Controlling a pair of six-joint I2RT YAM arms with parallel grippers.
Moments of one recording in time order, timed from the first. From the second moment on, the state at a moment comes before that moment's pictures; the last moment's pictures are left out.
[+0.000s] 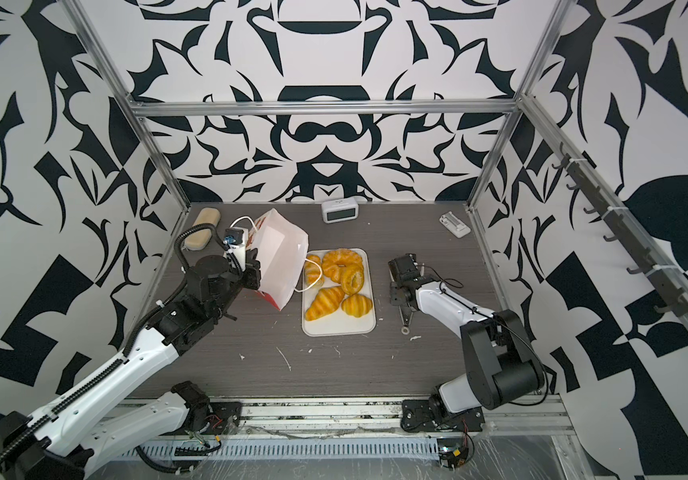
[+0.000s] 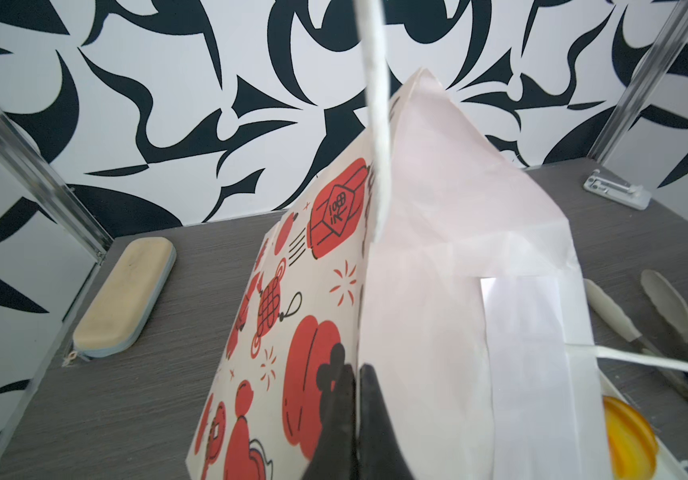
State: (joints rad) left arm -0.63 0.95 0.83 -0.18 -0.35 -0.13; right arm 0.32 1.44 0.78 -0.47 0.30 0.40
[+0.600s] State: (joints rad) left arm -0.63 1.04 1.03 -0.43 -0.24 -0.49; right arm 0.32 1.28 0.73 -0.45 0.34 0.40
